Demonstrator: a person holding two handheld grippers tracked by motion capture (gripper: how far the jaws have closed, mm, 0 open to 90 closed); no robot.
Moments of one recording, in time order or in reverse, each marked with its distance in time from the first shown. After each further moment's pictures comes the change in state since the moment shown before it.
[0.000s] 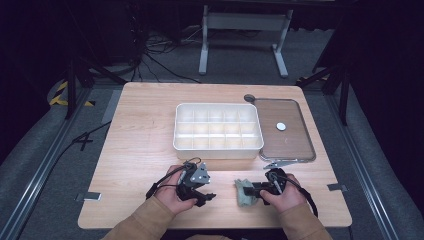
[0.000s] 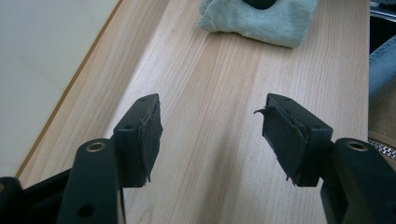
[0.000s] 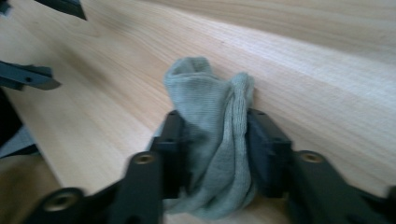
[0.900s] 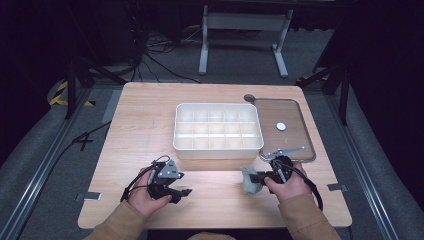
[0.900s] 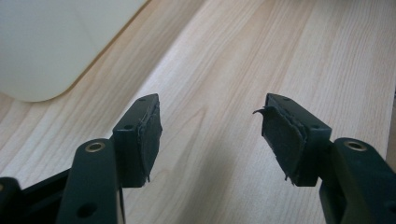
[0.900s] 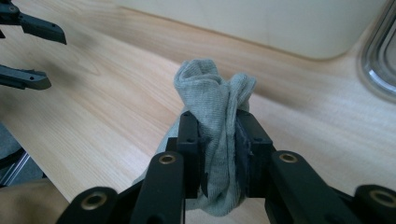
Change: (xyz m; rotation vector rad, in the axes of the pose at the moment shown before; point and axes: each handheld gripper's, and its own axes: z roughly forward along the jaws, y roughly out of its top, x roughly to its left) left arm 0.024 -0.059 -0.039 -0.067 0.050 -0.228; right arm 0.020 0.036 -0.036 -0.036 -0.127 -0.024
